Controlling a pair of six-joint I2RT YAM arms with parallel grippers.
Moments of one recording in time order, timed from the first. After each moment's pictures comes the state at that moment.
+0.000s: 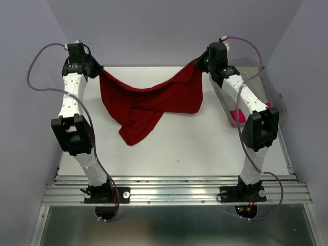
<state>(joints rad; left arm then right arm) 0.14 1.83 1.78 -0.61 0.15 -0.59 0.32 1.96 1.80 -0.26 0.12 0.83</state>
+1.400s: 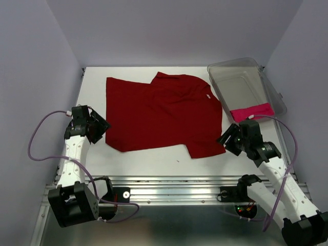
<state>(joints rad) 0.19 1.04 0.80 -0.66 0.10 -0.66 0.26 0.71 0.60 -0.72 -0.03 0.87</state>
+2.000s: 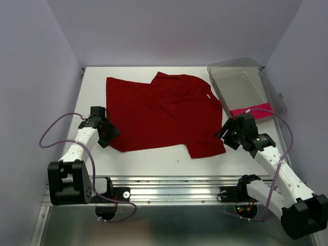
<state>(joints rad) 0.08 1.20 0.74 -0.65 -0.03 -0.73 0.26 0.88 0.68 -0.66 0.04 0.85</state>
